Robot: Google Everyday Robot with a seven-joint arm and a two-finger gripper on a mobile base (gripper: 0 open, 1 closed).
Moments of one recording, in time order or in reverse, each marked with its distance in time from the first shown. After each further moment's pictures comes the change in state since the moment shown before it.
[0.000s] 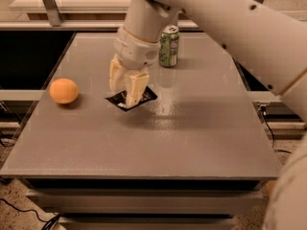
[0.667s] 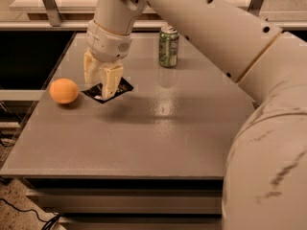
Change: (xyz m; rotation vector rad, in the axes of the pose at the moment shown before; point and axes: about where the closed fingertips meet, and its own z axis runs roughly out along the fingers) arm -0.034 -0.059 0.013 0.016 -0.012 -0.127
